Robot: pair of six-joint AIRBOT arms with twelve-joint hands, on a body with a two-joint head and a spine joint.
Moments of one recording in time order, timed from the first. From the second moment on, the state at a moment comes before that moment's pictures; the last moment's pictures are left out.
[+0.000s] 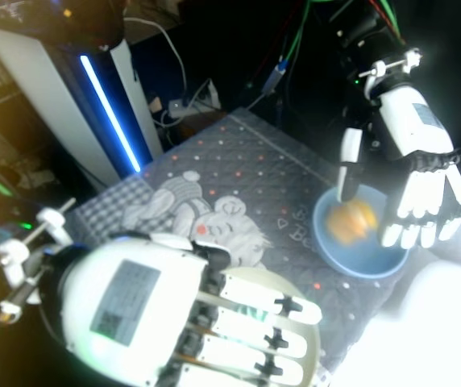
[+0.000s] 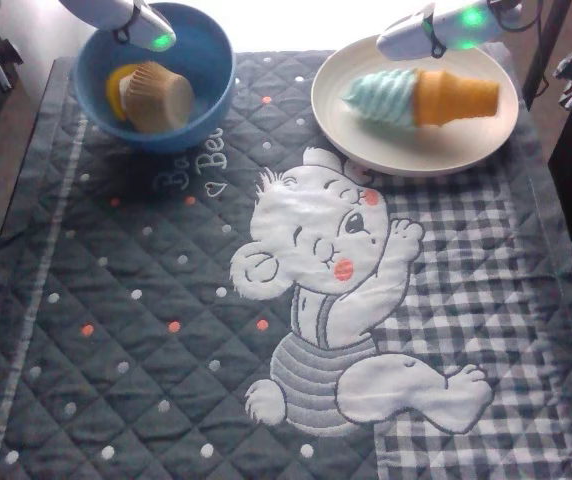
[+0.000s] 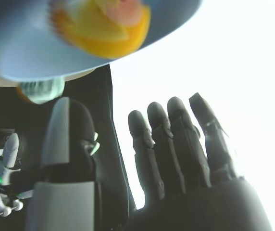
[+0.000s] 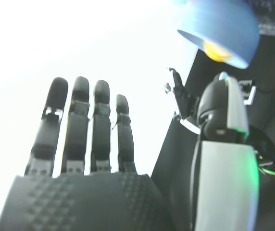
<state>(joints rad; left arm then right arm) 0.27 -1.36 1.74 0.79 -0.22 0.06 -0.44 -1.11 1.46 0.00 0.45 -0.73</state>
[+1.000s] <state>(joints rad) 0.38 -1.08 1.48 0.49 -0.62 0.21 -0.44 -0.90 1.18 -0.04 0.81 -0.73</state>
